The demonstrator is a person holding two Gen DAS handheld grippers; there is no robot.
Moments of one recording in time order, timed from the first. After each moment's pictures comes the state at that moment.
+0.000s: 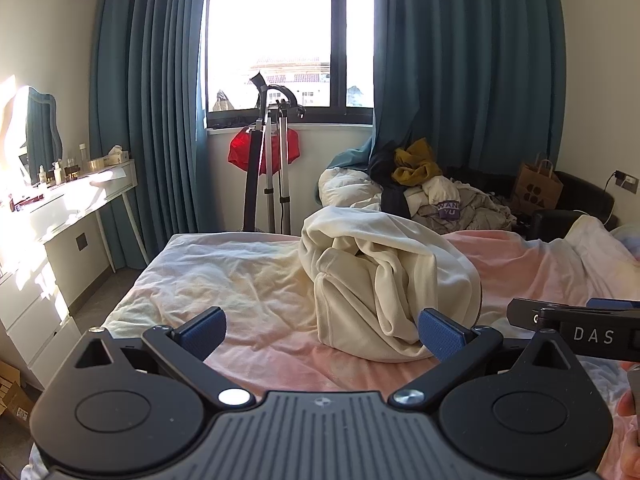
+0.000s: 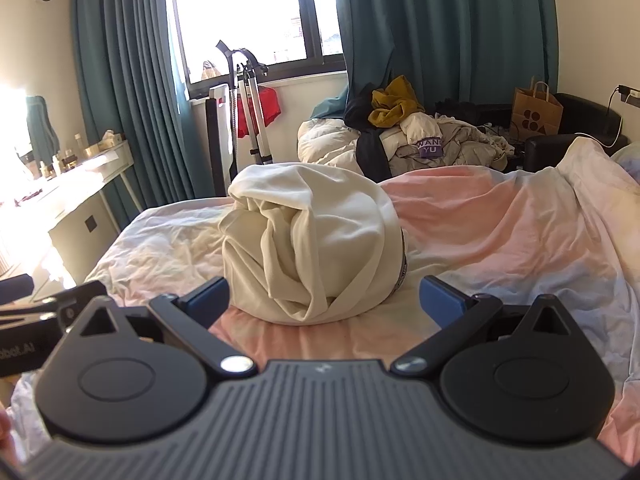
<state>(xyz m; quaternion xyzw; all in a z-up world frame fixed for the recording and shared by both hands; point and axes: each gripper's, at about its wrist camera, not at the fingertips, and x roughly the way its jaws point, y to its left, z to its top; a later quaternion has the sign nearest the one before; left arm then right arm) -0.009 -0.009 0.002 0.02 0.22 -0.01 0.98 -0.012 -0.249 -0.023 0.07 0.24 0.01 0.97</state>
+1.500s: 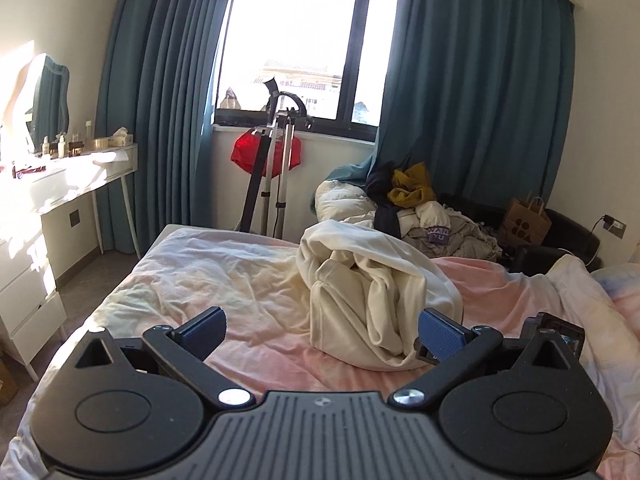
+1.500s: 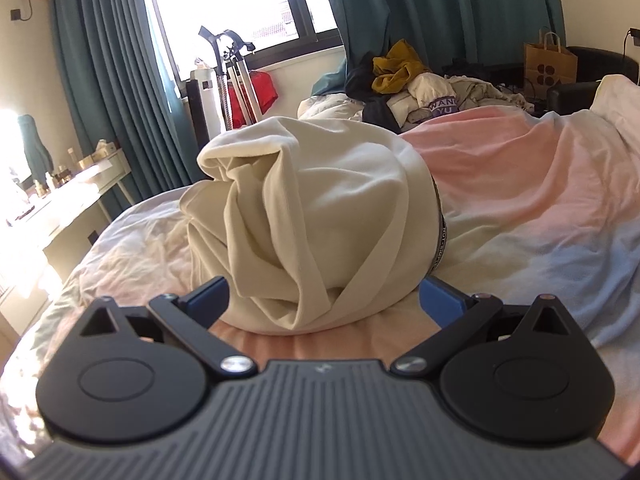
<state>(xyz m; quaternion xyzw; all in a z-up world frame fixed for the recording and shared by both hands) -0.032 0.038 0.017 -0.06 0.22 -0.01 0.97 0.093 -0.257 -0.134 0.14 0.25 0.02 0.96</state>
